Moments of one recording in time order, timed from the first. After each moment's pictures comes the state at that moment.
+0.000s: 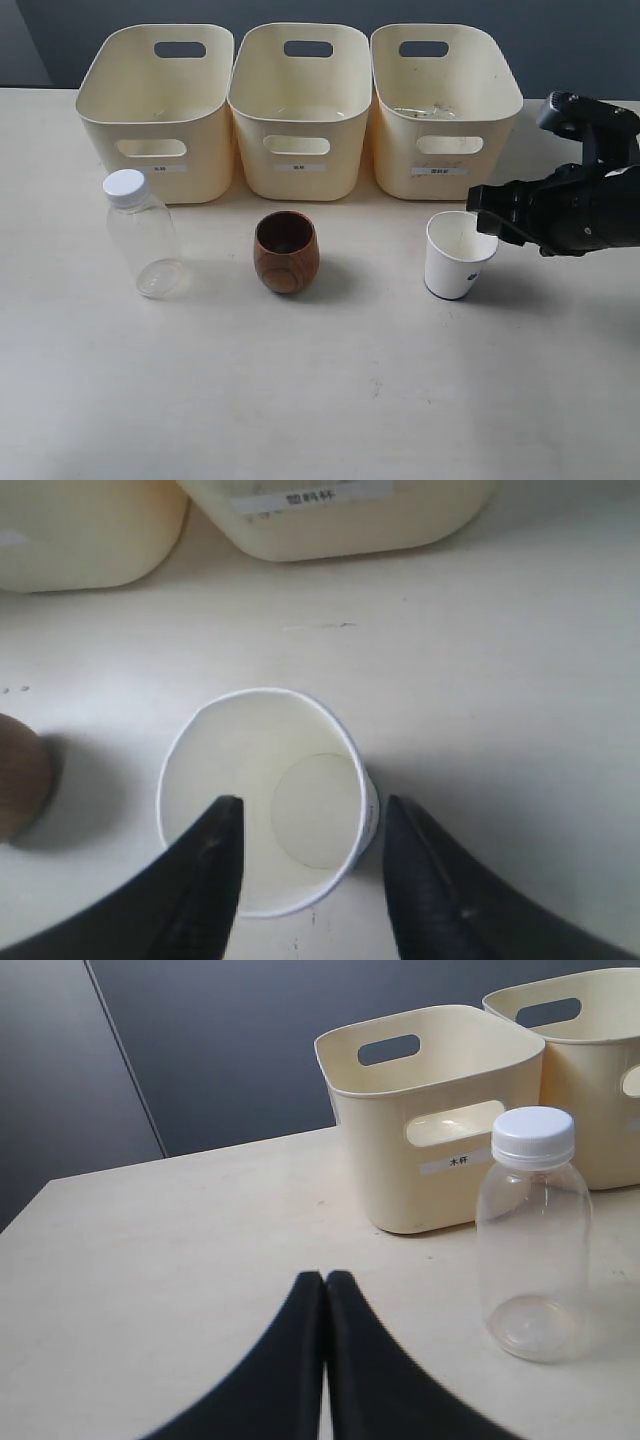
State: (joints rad) left arm -0.04 0.00 0.00 0.05 0.23 0.12; right arm 0.21 1.44 -0.63 0.78 0.24 -0.45
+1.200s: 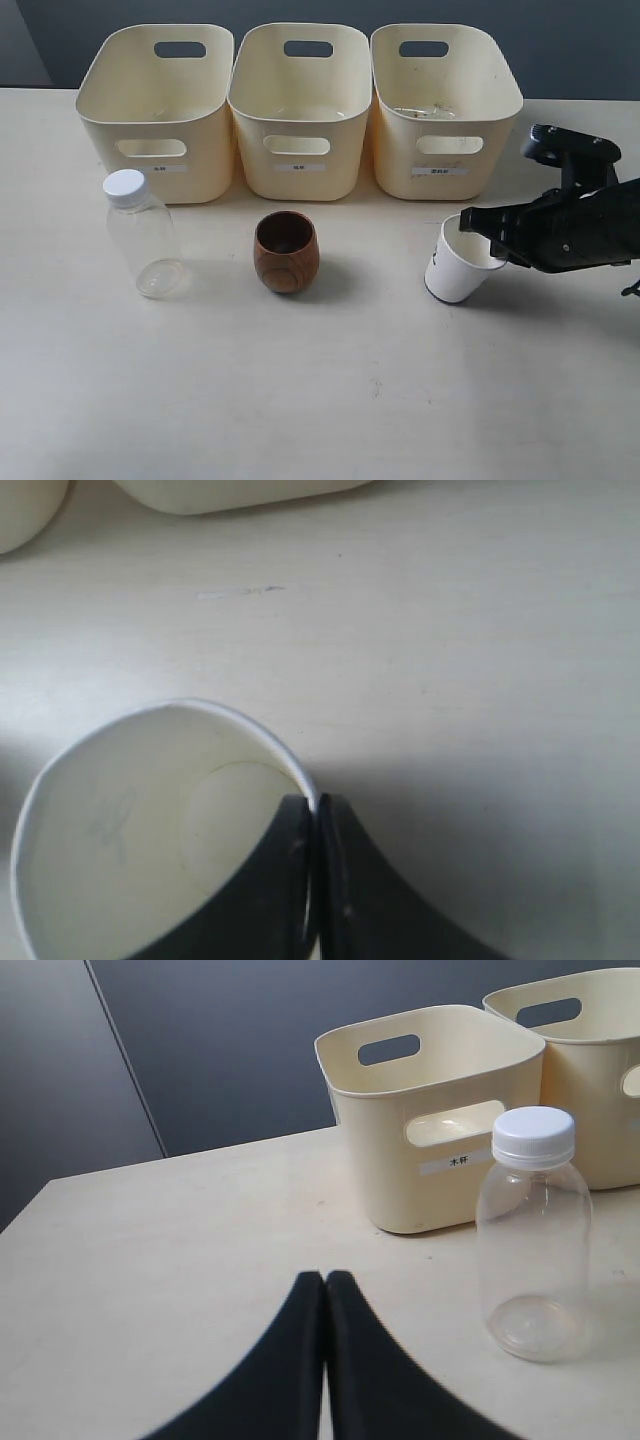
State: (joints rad) left arm -0.04 0.00 0.00 0.05 0.23 0.12; right arm 0.21 1.58 -0.63 0.79 0.15 -0.45
